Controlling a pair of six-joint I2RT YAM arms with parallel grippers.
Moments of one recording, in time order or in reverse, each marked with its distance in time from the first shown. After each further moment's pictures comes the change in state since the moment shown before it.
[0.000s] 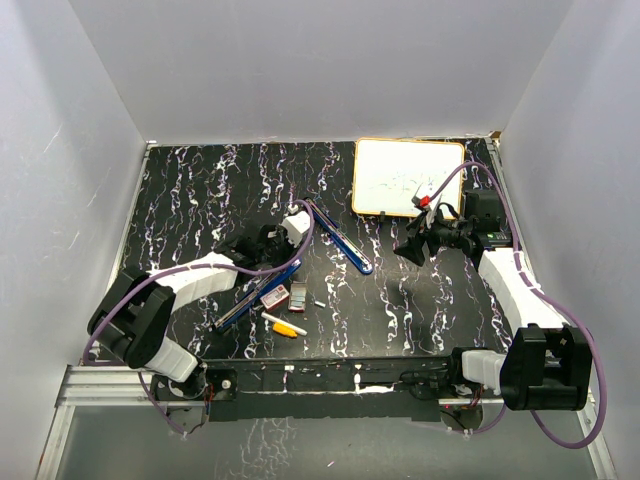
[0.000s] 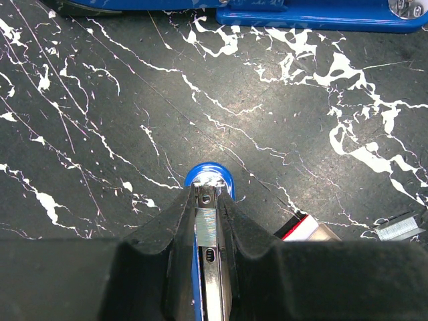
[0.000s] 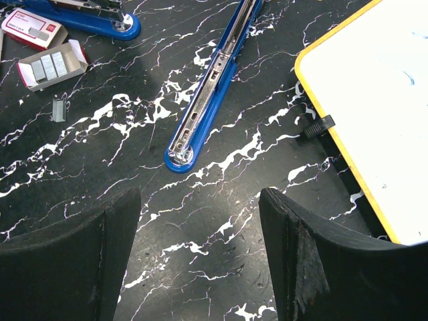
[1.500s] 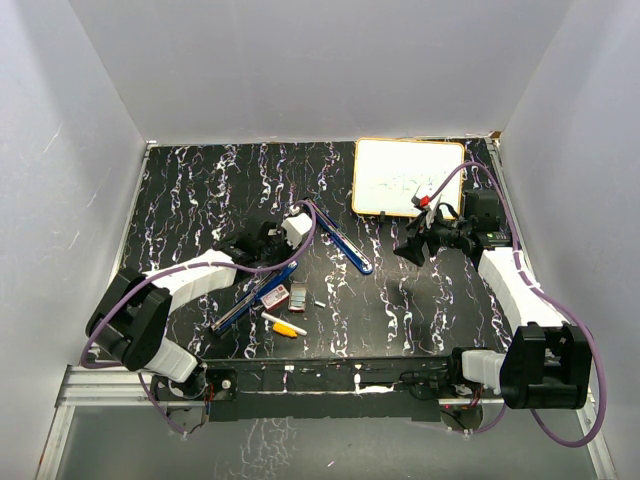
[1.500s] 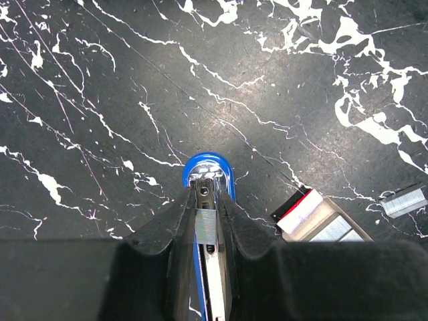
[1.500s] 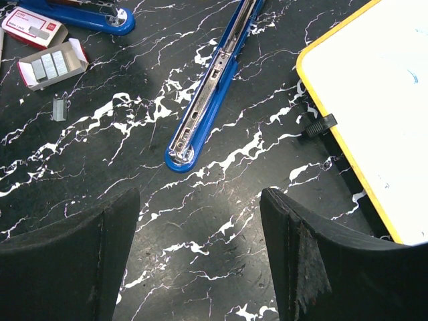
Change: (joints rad) left arm -0.001 -0.013 0.039 -0.129 -0.008 0.044; right arm 0.000 0.005 0.000 0.000 -0.001 -0.001
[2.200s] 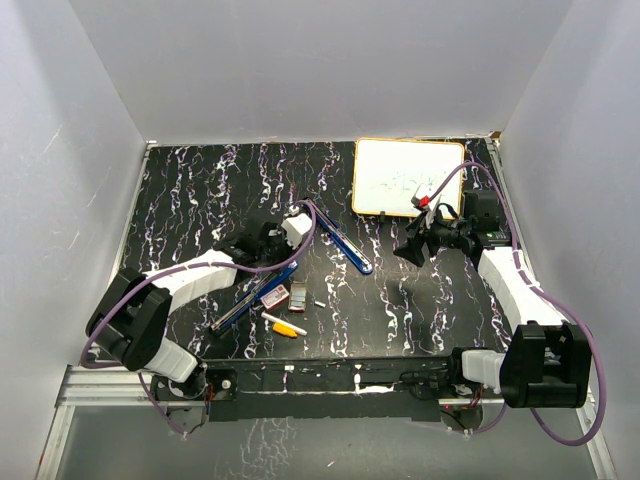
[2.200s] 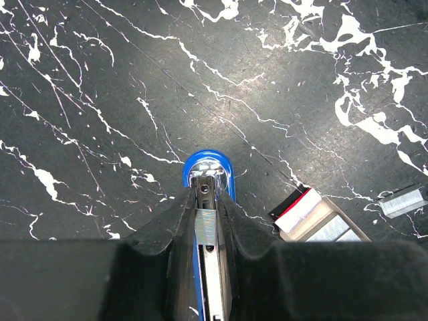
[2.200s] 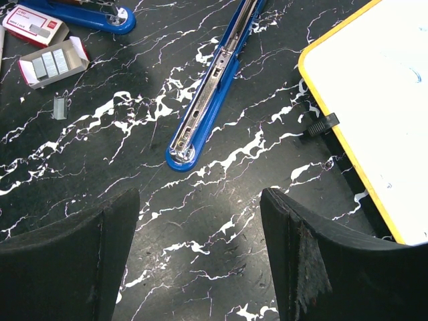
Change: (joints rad) left arm -0.005 0.000 0.001 -0.016 -0.012 -0.015; right arm 0.000 0.007 0.000 -0.005 -0.002 -0.006
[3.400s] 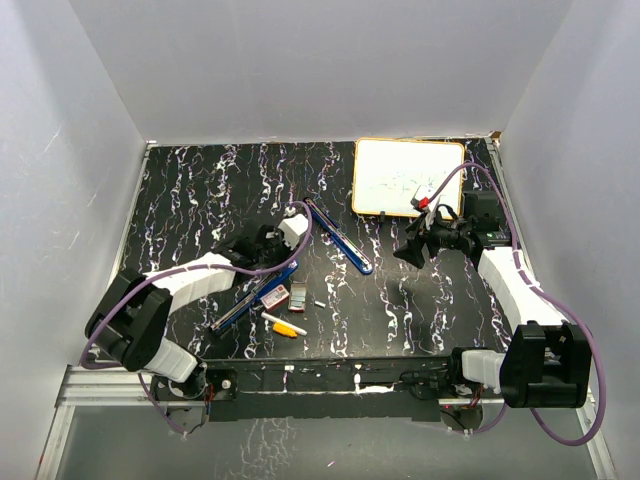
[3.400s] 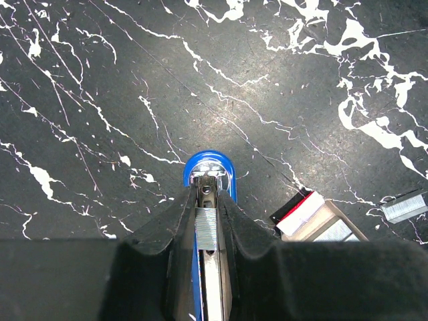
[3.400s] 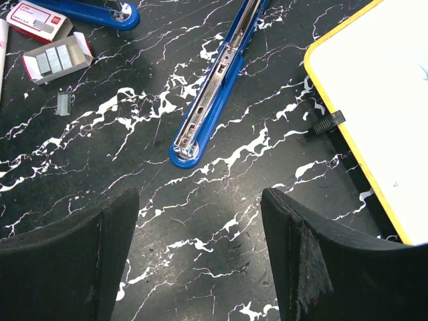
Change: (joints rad) left arm 0.016 -0.005 -0.042 0.063 0.005 -0.026; right arm 0.000 0.000 0.000 -0.021 -0.003 -0.015
